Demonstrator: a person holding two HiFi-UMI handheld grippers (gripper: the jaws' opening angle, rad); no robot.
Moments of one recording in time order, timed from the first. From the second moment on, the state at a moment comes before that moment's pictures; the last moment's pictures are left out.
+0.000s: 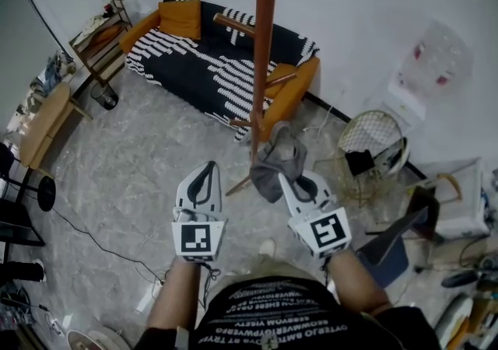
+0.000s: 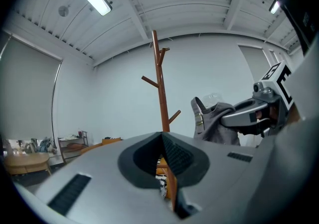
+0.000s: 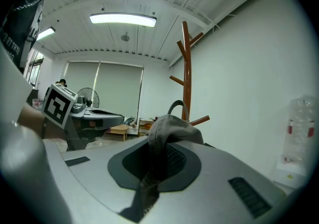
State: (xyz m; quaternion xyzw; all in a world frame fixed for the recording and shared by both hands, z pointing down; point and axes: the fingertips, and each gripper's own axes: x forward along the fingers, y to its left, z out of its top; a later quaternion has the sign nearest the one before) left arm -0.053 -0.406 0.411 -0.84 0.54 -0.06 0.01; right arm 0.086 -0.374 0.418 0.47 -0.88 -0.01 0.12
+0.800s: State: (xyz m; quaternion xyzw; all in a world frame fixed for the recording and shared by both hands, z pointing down) left arm -0.050 -0.423 0.415 -0.81 0.58 -0.07 0.01; right arm 0.092 -0.422 0.458 0.42 -0.90 0.03 0.13
